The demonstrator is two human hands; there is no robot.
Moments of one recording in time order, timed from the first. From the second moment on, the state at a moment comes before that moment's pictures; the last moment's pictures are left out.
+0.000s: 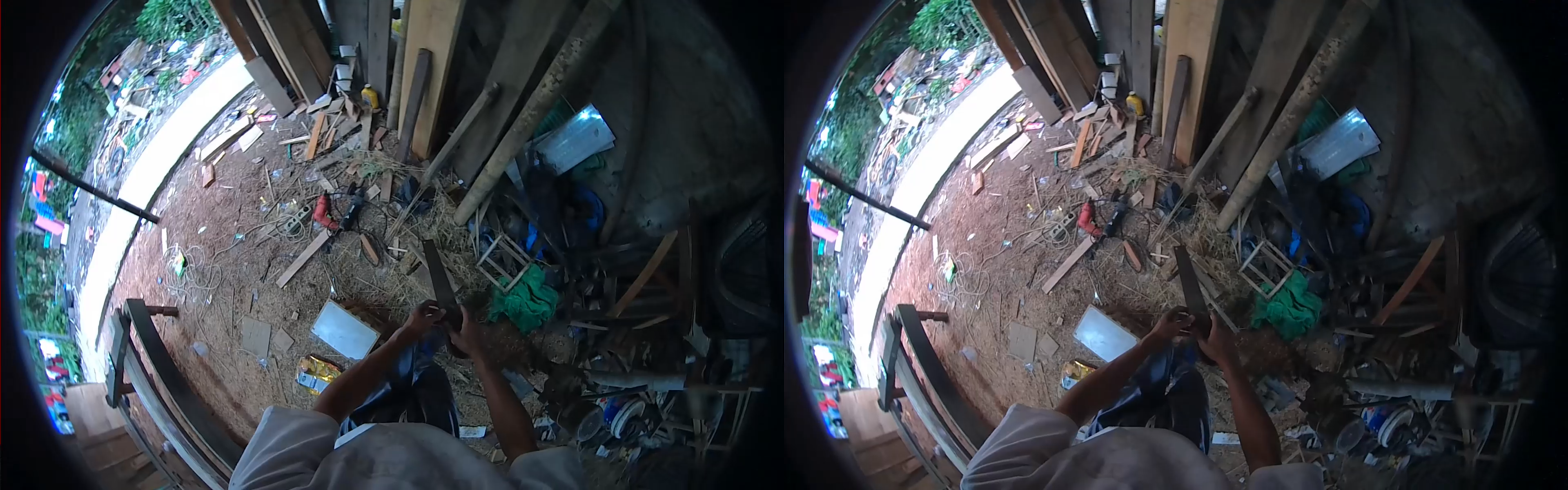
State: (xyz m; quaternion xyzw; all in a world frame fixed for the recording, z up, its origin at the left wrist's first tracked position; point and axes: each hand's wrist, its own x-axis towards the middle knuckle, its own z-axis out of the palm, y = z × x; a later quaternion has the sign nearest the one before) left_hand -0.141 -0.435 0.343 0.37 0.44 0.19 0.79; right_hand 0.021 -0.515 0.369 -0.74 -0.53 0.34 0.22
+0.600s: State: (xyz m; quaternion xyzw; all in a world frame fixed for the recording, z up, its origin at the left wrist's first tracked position) left_hand -0.041 -0.217 0.204 0.49 0.41 -0.09 0.76; right_hand -0.041 -0.396 0.255 -0.90 -0.33 0.18 0.22
